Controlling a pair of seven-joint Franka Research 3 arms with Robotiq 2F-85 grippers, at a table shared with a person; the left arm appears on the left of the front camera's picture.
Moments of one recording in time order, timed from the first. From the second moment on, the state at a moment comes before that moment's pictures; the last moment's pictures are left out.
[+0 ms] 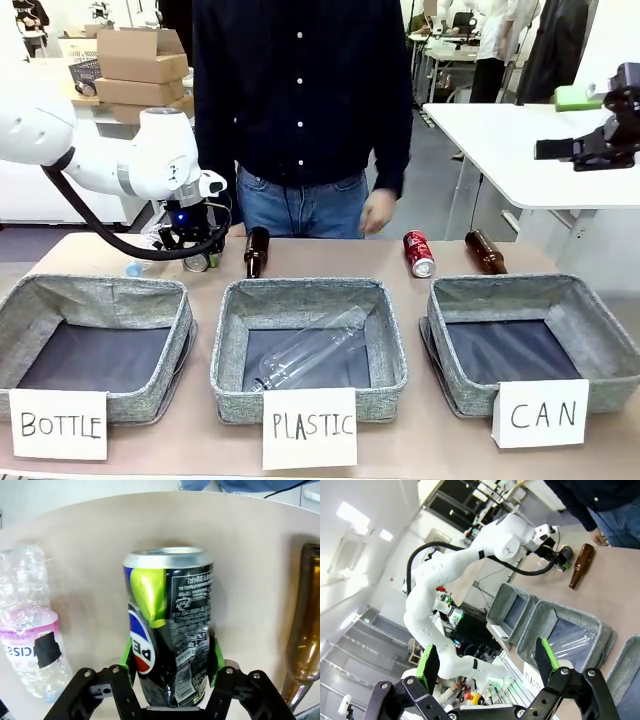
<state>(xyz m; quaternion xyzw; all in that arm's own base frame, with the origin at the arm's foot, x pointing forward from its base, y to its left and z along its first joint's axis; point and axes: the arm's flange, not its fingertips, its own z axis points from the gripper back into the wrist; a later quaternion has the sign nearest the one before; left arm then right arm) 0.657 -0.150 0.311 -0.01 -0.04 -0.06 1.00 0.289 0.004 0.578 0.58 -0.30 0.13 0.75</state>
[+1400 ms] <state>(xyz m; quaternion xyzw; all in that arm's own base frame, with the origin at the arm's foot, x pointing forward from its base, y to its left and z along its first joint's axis) 0.490 -0.135 0.480 -0.07 -0.03 -0.24 0.97 0.289 0.004 0.578 0.58 -0.30 0.13 0.75</state>
